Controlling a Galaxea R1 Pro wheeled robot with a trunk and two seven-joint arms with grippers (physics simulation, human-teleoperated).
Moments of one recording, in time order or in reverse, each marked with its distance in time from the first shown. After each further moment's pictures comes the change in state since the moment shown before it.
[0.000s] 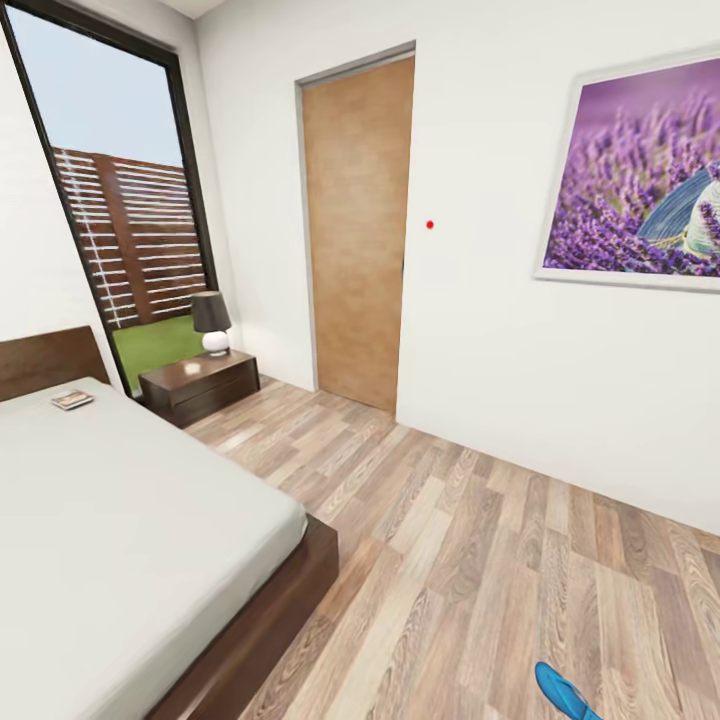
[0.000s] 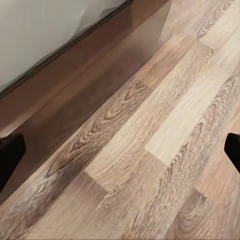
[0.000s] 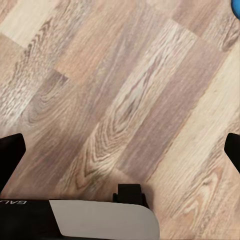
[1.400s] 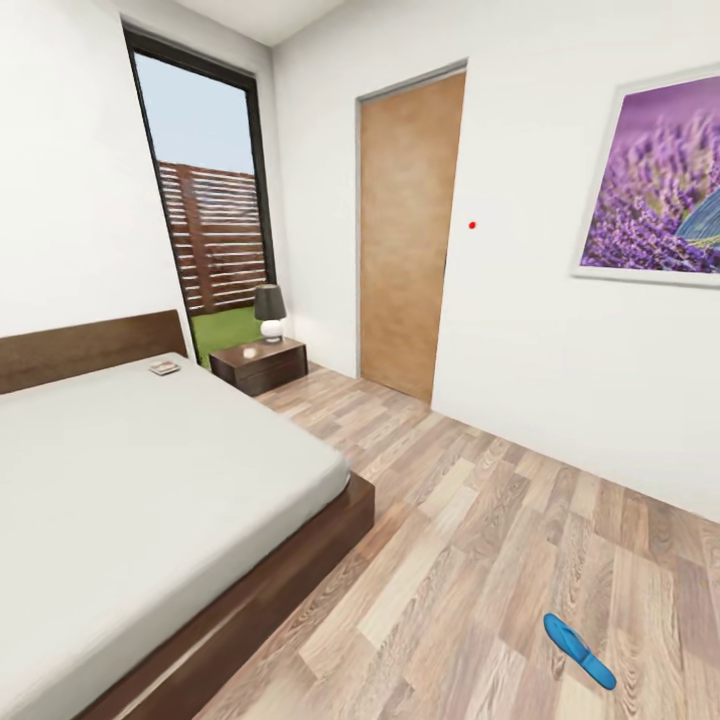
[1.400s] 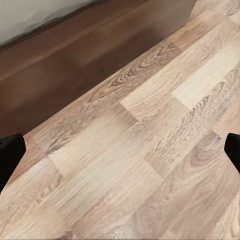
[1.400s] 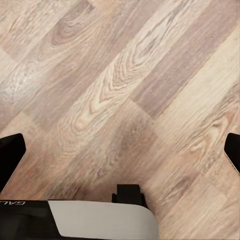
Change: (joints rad) left arm 0.000 0.000 0.000 0.000 0.000 -0.001 0.000; right arm 0.000 0.000 -0.002 0.000 0.001 -0.001 -0.003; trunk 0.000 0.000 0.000
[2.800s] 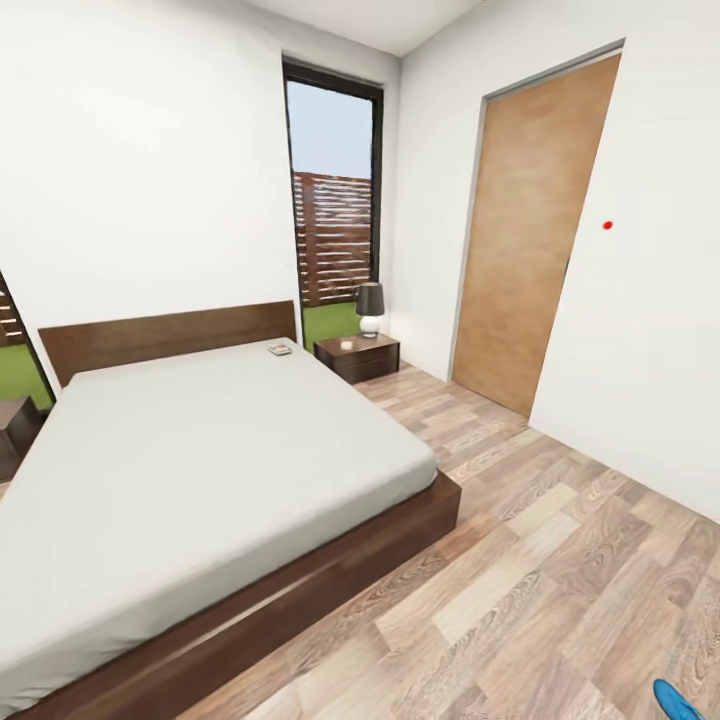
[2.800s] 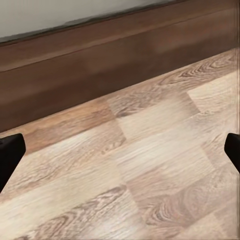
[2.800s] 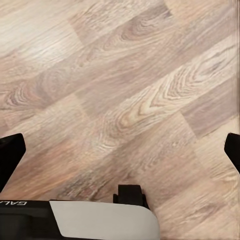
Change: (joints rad) left arm 0.000 -0.002 -0.002 0.000 0.000 0.000 0.000; right arm 0.000 0.000 0.000 -0.001 -0.001 0.000 0.006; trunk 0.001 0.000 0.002
